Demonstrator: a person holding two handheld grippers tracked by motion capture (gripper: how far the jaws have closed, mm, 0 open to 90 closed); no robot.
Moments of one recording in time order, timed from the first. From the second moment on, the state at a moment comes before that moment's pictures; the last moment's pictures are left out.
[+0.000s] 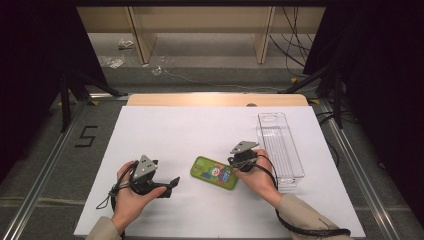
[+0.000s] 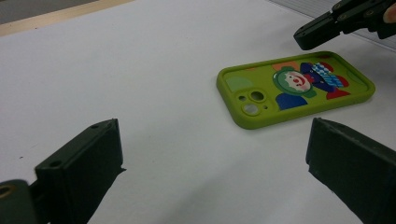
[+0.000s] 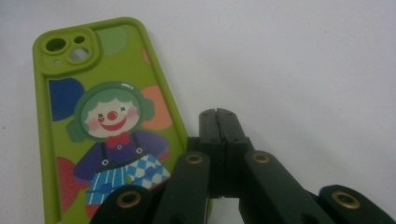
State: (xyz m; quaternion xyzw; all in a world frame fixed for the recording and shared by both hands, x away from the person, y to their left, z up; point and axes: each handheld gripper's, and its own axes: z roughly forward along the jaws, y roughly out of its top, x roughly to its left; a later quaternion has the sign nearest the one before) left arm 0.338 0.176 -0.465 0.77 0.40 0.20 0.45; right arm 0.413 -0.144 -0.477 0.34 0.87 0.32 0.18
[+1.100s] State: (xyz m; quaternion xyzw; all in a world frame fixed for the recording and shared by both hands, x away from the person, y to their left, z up) left arm 0.338 0.177 -0.465 0.77 0.40 0.20 0.45; right arm 0.374 -0.143 -0.472 0.35 0.88 0.30 0.11
